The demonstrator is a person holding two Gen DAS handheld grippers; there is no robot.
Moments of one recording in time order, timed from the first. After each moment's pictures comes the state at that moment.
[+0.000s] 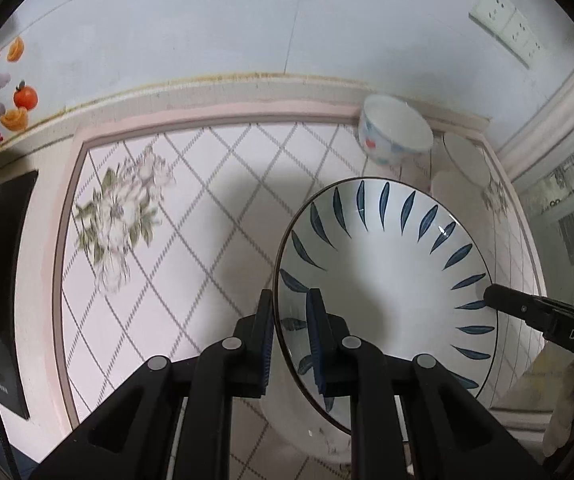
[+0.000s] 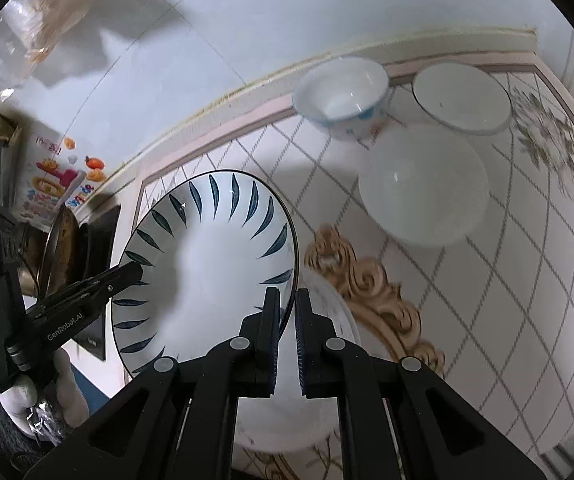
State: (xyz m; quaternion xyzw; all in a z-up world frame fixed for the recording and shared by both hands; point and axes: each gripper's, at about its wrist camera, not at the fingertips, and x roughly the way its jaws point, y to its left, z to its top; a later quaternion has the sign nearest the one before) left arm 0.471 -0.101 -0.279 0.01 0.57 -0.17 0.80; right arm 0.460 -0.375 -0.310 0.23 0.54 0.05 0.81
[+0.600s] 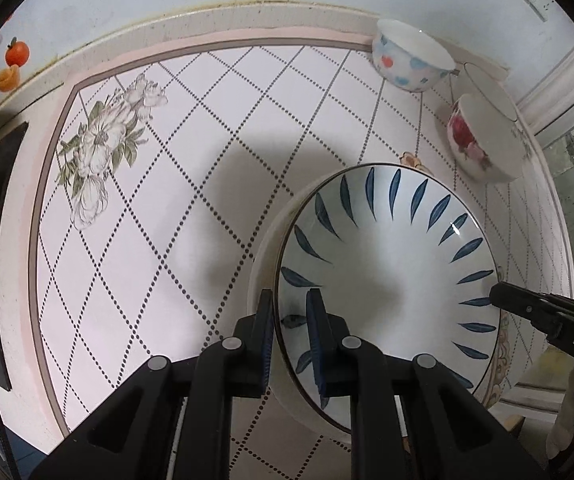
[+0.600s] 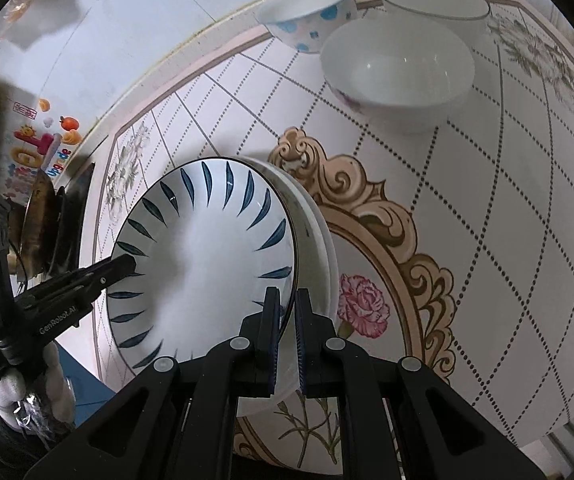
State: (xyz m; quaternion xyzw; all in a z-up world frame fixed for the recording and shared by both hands) left arm 0.451 -0.112 -0.335 0.03 0.62 -0.15 0.77; right arm 0.421 -0.371 -0.382 0.22 0.59 0.04 0.78
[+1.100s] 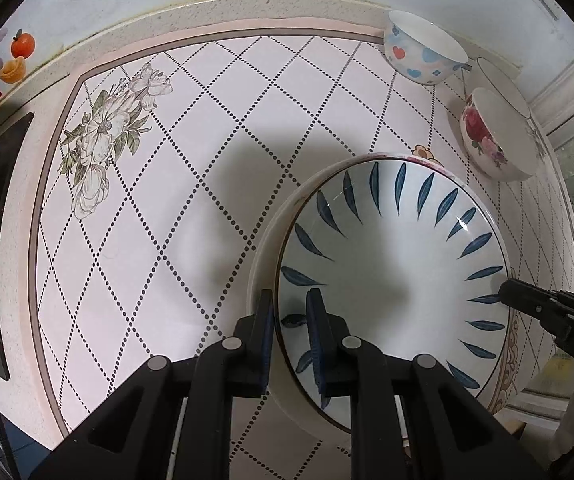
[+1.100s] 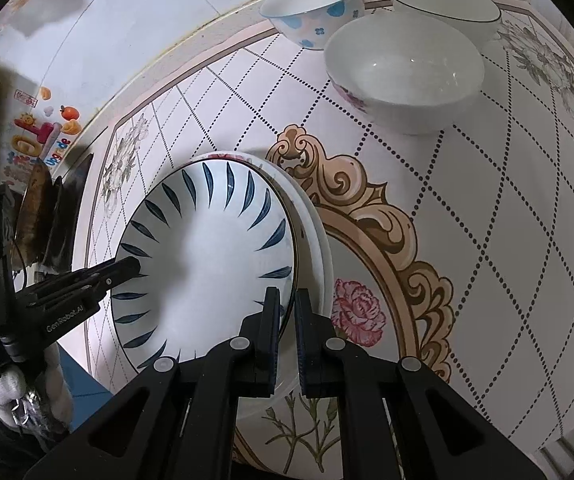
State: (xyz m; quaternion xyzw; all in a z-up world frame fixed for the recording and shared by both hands) left arm 0.451 -0.116 -0.343 0.04 0.62 -0.13 0.77; right arm 0.430 -0.368 -0.385 0.20 0.59 0.05 0.78
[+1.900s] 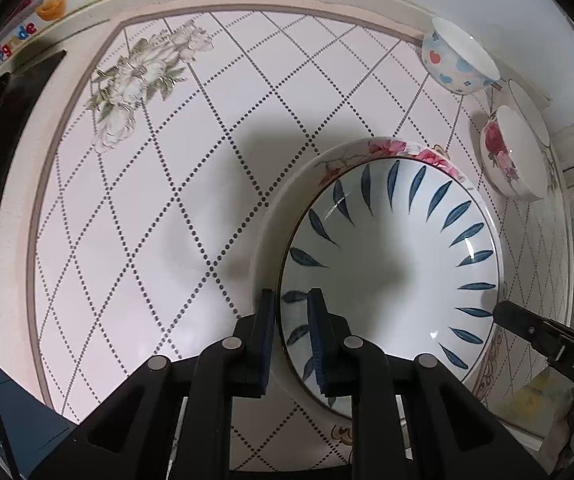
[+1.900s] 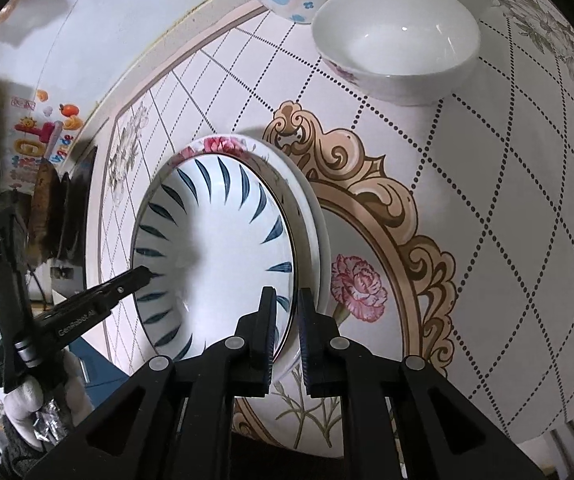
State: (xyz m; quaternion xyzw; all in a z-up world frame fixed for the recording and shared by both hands) left arm 0.437 -0.106 -0.336 -0.03 0.65 -0.07 0.76; right arm 0.436 -0.375 -0.388 0.23 0.62 0.07 0.75
